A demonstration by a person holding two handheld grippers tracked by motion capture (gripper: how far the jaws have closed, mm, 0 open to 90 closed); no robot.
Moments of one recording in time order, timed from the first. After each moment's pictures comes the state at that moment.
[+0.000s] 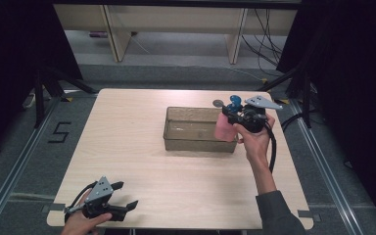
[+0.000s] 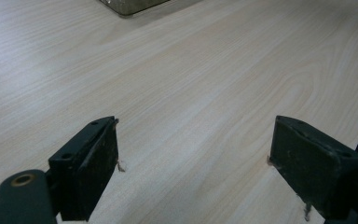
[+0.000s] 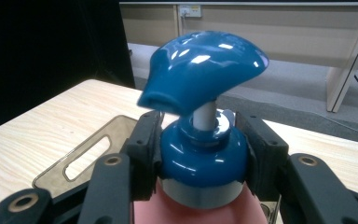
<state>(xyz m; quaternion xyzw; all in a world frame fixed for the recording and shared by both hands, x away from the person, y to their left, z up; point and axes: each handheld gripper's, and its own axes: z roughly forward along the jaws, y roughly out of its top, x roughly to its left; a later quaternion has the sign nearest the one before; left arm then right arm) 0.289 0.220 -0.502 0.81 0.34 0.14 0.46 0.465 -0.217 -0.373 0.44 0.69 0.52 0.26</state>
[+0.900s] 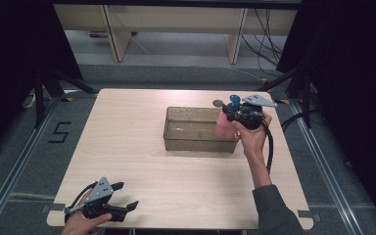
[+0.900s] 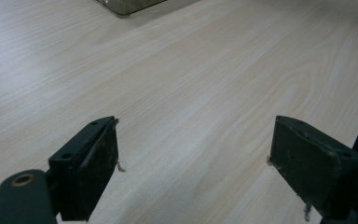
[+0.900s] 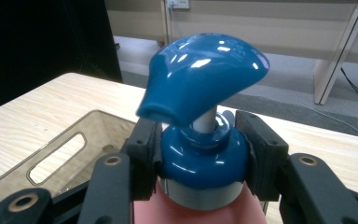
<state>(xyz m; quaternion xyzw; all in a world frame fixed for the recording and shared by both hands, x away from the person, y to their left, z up) 0.288 0.218 -0.502 0.81 0.34 0.14 0.46 0.487 -0.219 -0.390 0.46 0.68 0.50 0.27</state>
